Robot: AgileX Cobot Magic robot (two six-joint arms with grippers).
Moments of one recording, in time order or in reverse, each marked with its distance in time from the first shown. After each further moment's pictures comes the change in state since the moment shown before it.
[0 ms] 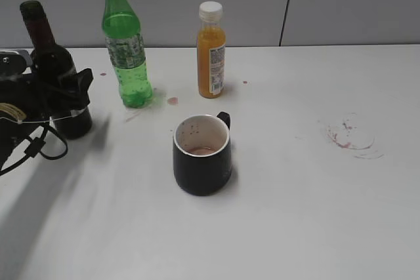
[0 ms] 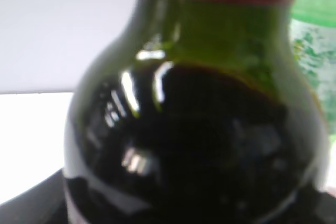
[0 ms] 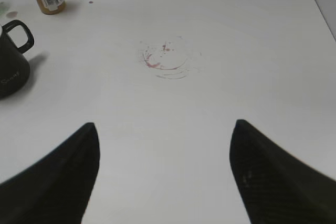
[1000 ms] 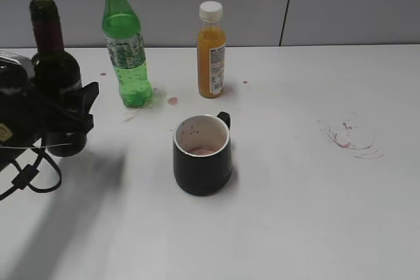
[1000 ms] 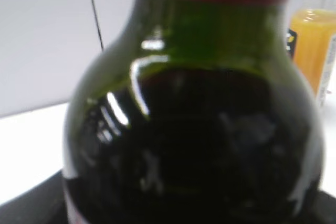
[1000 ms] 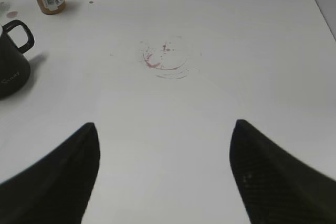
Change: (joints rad) left arm -0.203 -0.291 0.240 -0.169 0.078 0.217; right arm 0.000 0.000 0.000 0.000 0.000 0.000
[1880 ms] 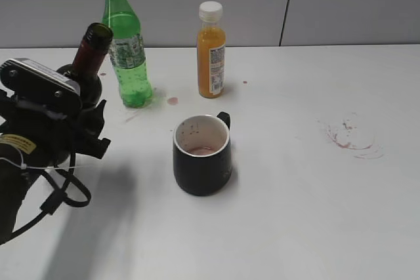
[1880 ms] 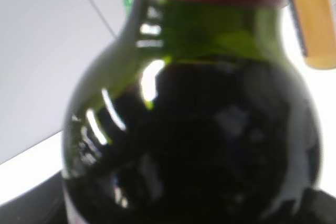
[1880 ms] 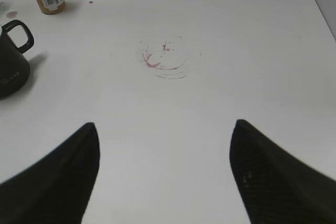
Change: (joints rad) left arm -0.304 -0.015 0.000 -0.518 0.005 0.527; right arm 0.000 0.000 0.000 0.000 0.000 0.000
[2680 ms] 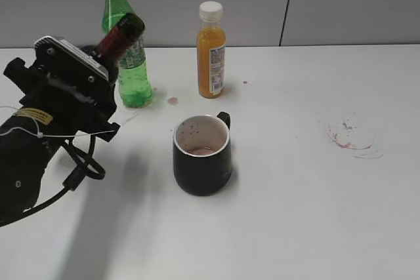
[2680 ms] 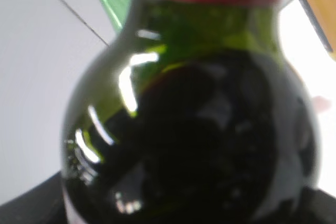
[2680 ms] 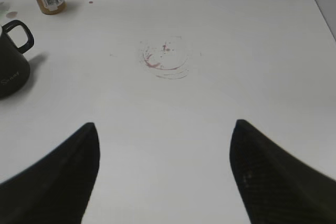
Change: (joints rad) left arm -0.001 0.000 -0.120 -0.045 0.067 0.312; right arm 0.000 0.000 0.000 0.000 0.000 0.000
